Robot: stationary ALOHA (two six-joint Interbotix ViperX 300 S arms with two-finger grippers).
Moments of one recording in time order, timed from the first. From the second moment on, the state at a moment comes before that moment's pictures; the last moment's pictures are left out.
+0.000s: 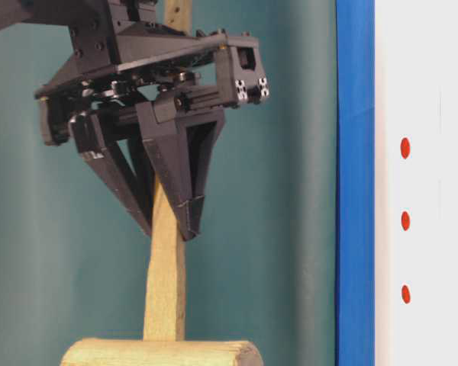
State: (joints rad) left arm -0.01 -0.99 1.24 -0.01 -0.22 -0.01; right arm 0.01 -0.08 0.69 0.27 -0.56 -1.07
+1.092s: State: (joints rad) left arm -0.01 -0.98 1.24 -0.01 -0.23 -0.17; right arm 0.01 -0.08 0.69 0.30 -0.58 -1.16
